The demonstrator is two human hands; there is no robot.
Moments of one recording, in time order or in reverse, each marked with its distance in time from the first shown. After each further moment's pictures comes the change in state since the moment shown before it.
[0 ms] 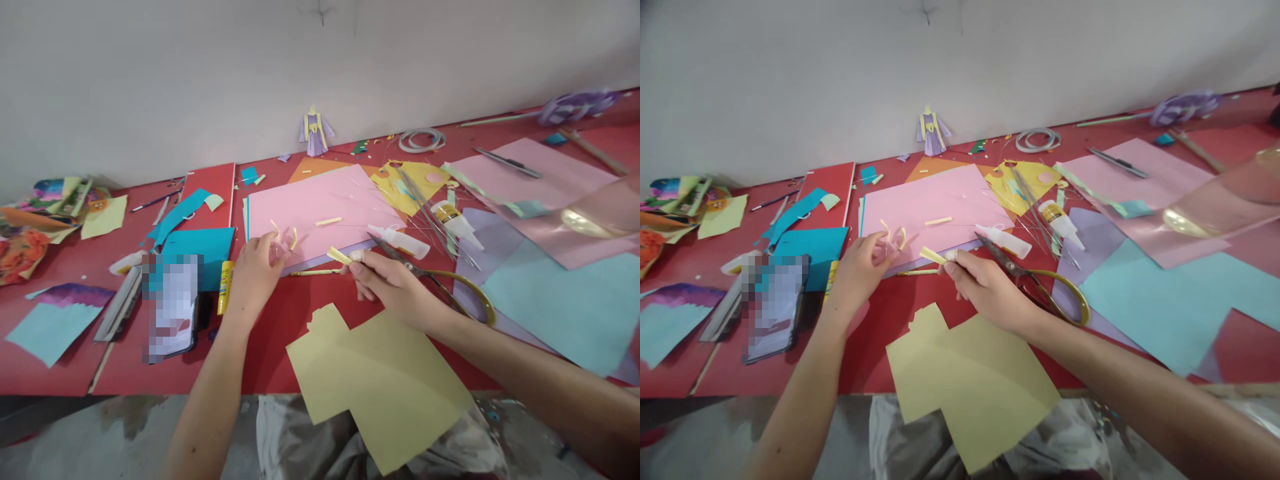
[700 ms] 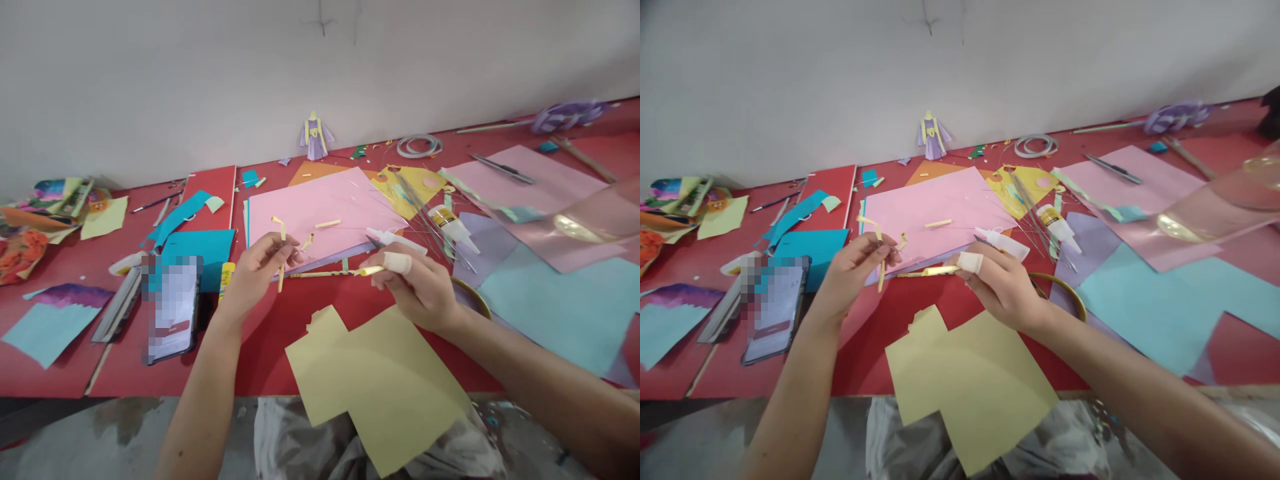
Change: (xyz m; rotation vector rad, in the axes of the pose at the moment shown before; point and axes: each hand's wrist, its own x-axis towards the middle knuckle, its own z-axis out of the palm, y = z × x) left_hand -0.005 0.017 -0.021 -0.938 -0.179 0.074; right_hand 0.000 -0.003 -0.021 -0.345 0.239 -0.786
